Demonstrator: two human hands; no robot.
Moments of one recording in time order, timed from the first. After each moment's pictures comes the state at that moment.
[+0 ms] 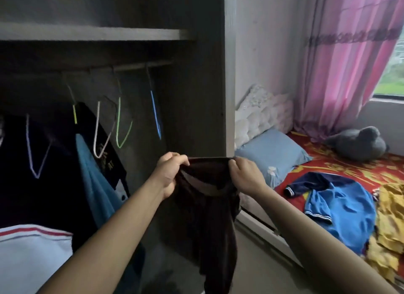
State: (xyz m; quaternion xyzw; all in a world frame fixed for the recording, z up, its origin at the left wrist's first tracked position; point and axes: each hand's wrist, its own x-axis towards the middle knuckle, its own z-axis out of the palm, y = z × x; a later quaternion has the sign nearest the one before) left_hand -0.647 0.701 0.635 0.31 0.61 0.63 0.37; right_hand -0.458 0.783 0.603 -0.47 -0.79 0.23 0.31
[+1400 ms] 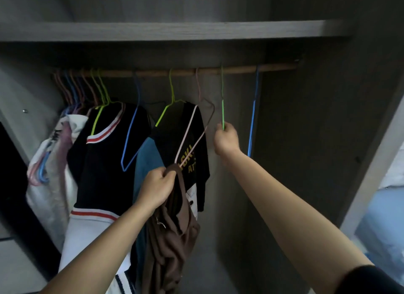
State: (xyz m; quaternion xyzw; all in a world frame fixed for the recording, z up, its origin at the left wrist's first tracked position) left_hand -0.824 0.646 0.628 0.22 0.83 0.51 0.02; right_hand -0.802 0.846 0.683 -0.27 -0.68 0.58 0.35
